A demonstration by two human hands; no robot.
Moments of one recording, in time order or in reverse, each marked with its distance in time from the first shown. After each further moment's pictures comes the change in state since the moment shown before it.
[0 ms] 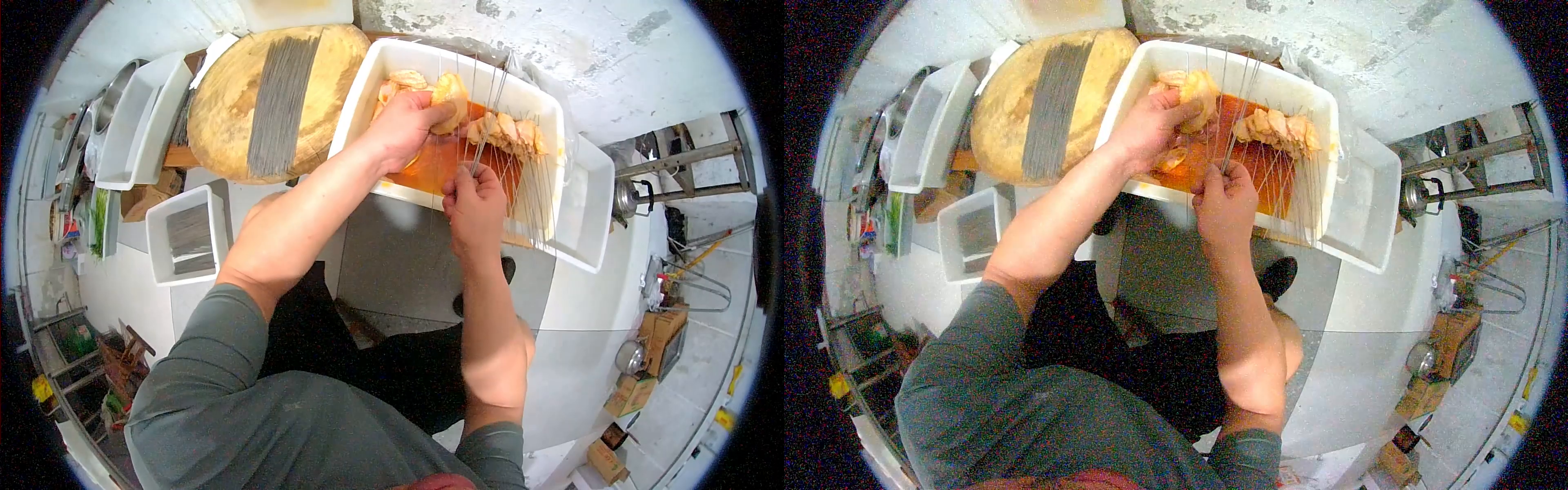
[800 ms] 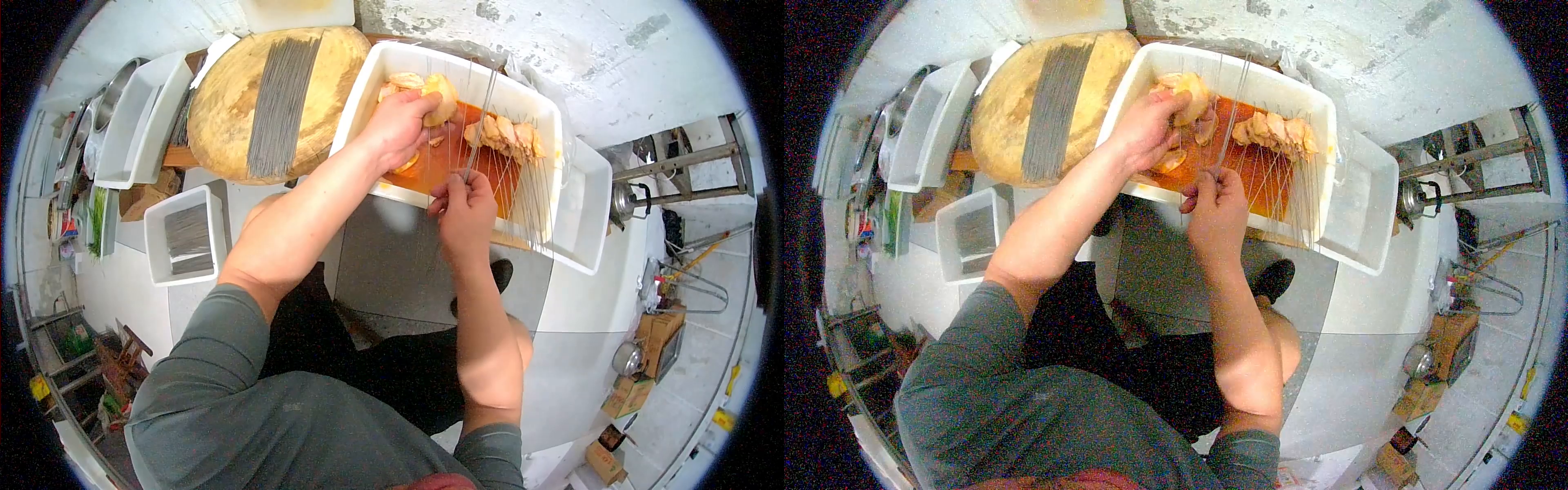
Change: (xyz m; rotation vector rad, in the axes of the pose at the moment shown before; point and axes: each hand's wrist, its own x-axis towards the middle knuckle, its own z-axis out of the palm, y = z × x) left_hand 0.014 -0.003 -0.013 -0.151 0.095 0.001; right_hand -0.006 0.011 0.004 -0.159 0.008 -0.081
